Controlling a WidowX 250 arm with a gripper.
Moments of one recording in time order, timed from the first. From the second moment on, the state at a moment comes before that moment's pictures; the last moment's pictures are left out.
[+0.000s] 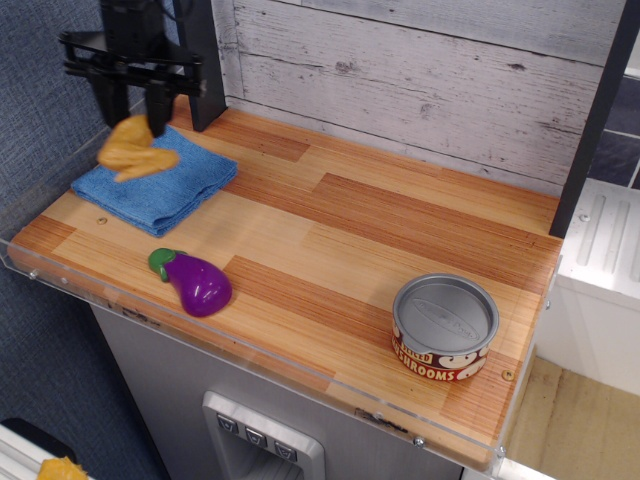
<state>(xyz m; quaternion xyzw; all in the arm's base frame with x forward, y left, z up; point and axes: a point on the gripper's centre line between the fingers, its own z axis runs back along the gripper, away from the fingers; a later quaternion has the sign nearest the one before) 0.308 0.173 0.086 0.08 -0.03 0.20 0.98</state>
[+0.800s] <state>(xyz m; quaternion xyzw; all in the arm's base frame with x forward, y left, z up) 0.340 0.049 0.059 0.09 -0.04 0.23 0.97</state>
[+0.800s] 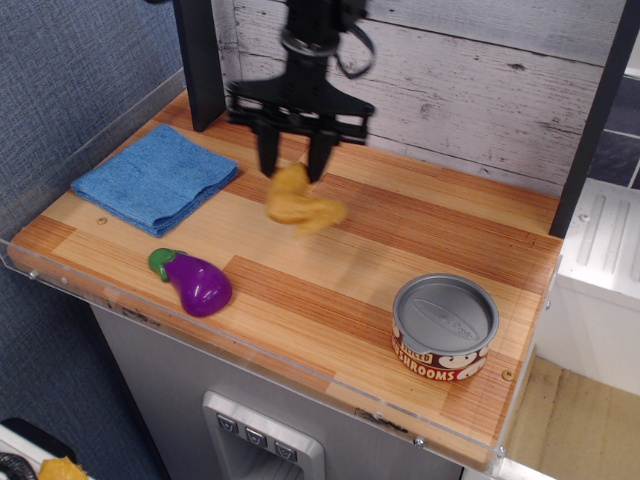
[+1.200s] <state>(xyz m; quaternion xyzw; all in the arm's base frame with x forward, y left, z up) 0.358 0.021 0.040 0.08 -0.05 0.32 0.94</state>
